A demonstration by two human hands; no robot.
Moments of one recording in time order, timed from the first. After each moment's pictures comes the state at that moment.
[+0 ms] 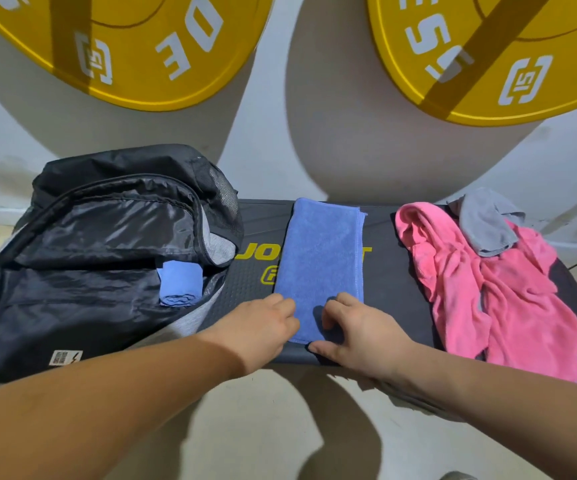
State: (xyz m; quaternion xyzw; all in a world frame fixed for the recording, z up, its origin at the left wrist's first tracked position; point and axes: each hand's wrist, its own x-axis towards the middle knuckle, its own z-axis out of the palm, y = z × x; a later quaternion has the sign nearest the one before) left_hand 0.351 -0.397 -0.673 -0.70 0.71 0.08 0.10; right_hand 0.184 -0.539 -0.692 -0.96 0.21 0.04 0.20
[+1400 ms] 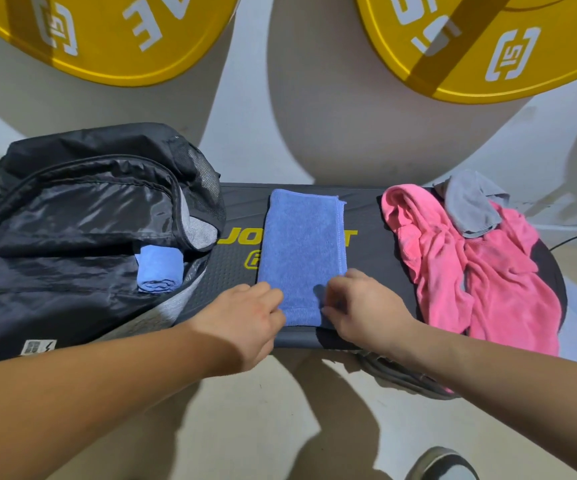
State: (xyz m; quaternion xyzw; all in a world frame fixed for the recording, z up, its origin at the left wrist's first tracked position) left_hand 0.347 -0.382 -0.685 -0.64 0.77 -0.05 0.03; right_hand 0.175 -0.552 -0.685 -0.94 0.27 -0.05 0.19
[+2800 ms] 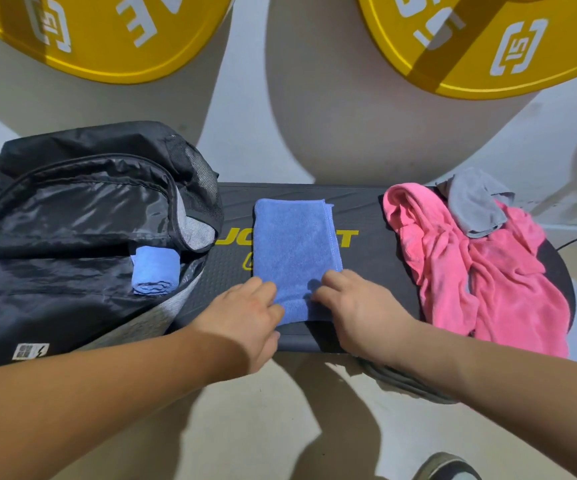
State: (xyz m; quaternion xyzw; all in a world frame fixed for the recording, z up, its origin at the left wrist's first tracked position) left_hand 0.342 -0.387 -0.684 -0.71 0.71 0.00 -0.03; right_hand 0.175 -0.557 -0.690 -0.99 0.10 -0.04 0.04
